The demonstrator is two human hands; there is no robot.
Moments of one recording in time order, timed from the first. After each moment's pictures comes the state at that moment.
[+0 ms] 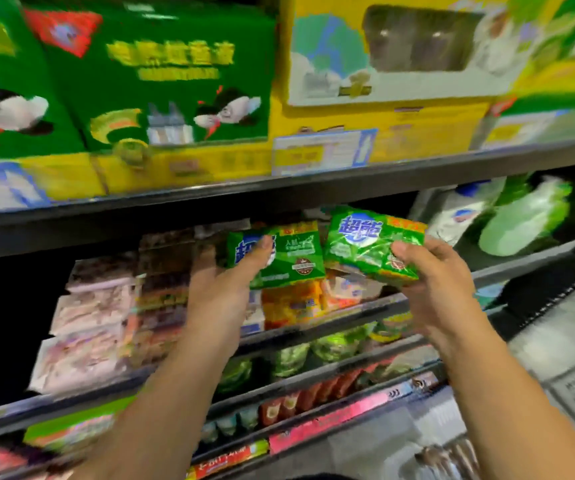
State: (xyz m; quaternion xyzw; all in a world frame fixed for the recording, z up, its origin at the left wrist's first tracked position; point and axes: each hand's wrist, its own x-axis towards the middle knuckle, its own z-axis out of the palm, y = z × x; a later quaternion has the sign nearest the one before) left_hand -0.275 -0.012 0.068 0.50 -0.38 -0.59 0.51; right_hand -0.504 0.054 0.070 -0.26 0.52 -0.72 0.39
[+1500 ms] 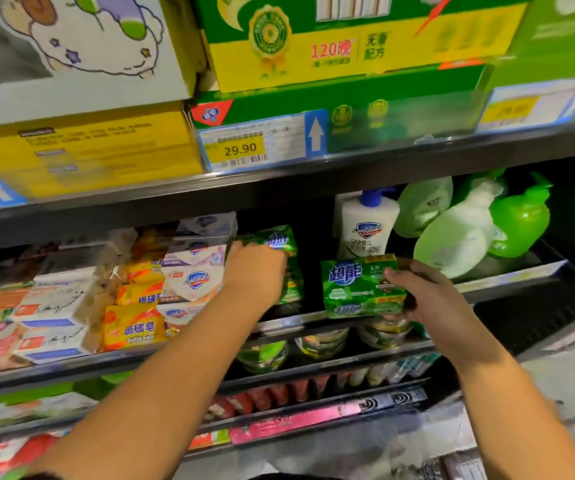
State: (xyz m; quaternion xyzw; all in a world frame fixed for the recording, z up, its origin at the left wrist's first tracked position) left_hand -0.583 -0.045 0.052 0.54 -0.83 0.06 -0.12; right_hand -0.814 0.052 0.015 -0.33 0.58 -0.53 0.52
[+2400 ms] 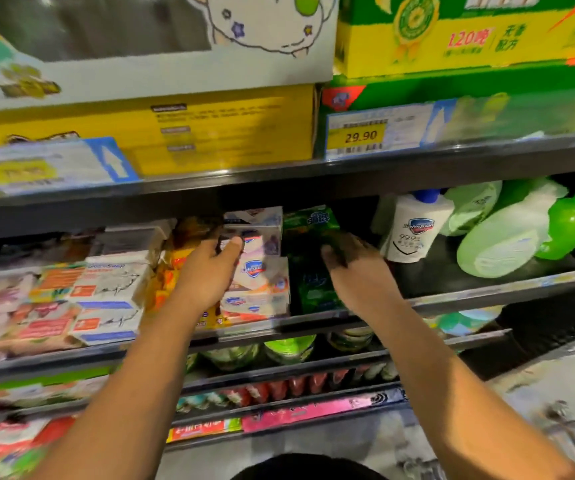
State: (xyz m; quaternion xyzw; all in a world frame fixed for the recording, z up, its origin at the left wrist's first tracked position) left_hand -0.444 -0.049 0.047 0.67 -0.56 -0.38 0.31; right_hand -0.664 -0.012 0.022 -0.60 0.70 -0.34 0.19
